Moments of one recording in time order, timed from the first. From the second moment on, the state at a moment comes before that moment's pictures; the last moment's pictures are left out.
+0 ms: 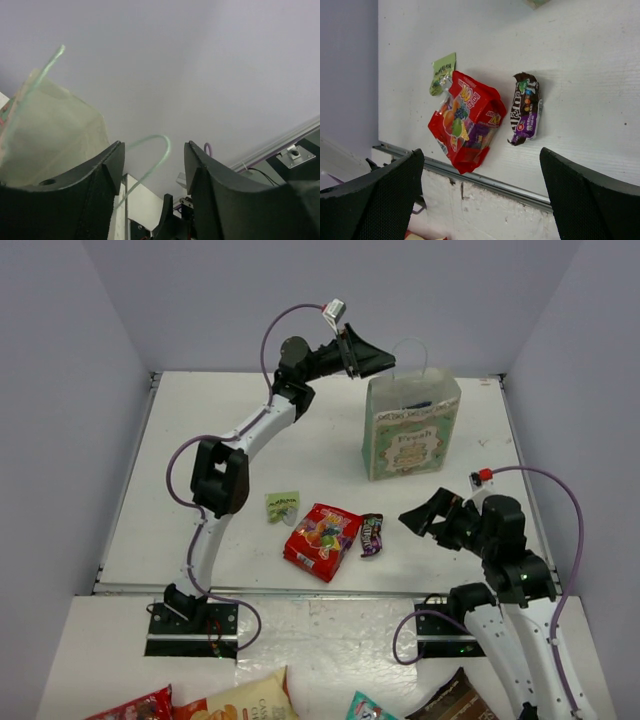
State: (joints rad) left arm -0.51 2.36 2.15 0.68 0.84 -1.37; right arm 0.20 0.43 0.66 -0.79 -0.33 0.71
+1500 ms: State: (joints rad) left arm -0.32 2.48 2.31 0.70 0.85 -1.28; right arm 0.20 1.10 1.00 0.03 -0.23 0.80
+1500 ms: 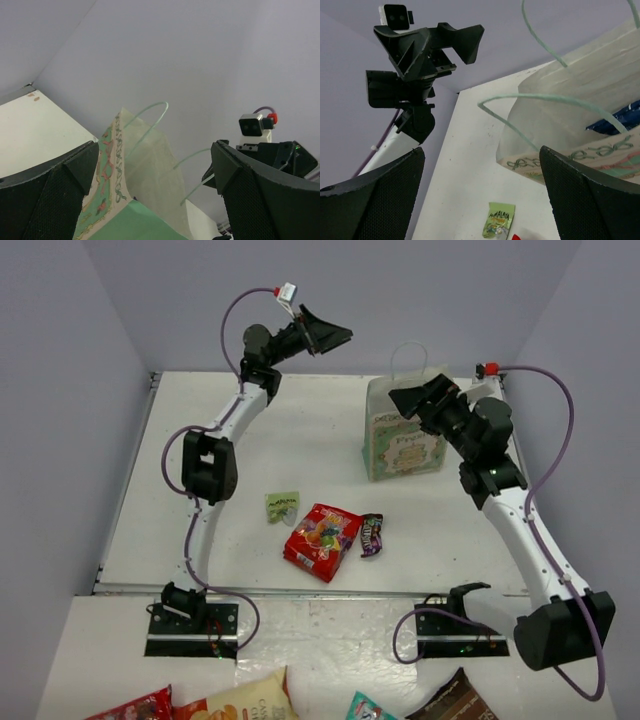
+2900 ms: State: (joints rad) left arm -0.30 1.93 1.65 0.27 0.72 -0.70; right arm 0.31 1.37 1.24 0.02 -0.28 0.77
